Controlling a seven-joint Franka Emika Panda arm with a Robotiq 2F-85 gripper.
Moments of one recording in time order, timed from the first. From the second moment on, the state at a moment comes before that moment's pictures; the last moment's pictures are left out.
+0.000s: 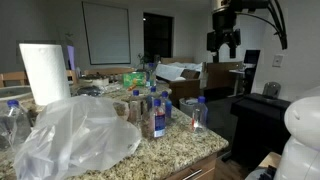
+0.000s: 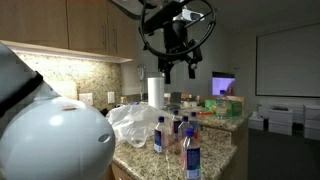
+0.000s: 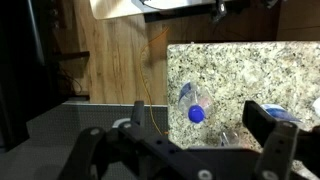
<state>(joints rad) -0.12 -0.76 0.00 -2.37 -0.15 1.52 0.05</state>
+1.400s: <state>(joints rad) 0.00 -0.67 0.01 -2.38 0.03 1.57 0.05</state>
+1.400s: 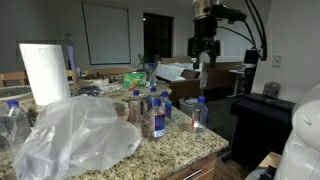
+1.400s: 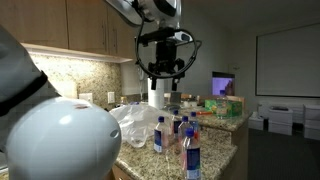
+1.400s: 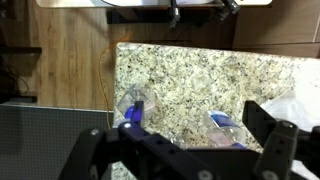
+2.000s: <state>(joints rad) 0.05 -0.51 0.16 -2.42 0.11 1.84 0.22</state>
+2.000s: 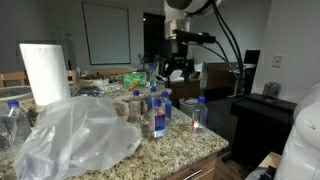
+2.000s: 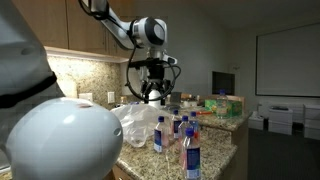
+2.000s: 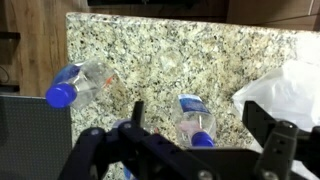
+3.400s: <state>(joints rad) 0.06 -0.29 0.19 -2.48 0.12 2.26 0.40</state>
